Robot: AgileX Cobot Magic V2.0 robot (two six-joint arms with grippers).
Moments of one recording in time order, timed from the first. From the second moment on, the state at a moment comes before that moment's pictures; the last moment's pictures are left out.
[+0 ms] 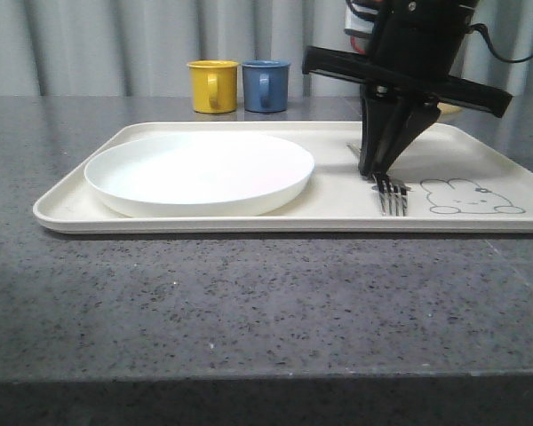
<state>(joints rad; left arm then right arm) -0.85 0.71 -0.92 0.06 0.85 0.05 0.34 1.87 -1.57 0.17 1.07 0.39</state>
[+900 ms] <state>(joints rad) -0.85 0.71 -0.92 0.06 0.85 0.05 0.20 1.46 -1.35 -0.15 1.15 0.24</state>
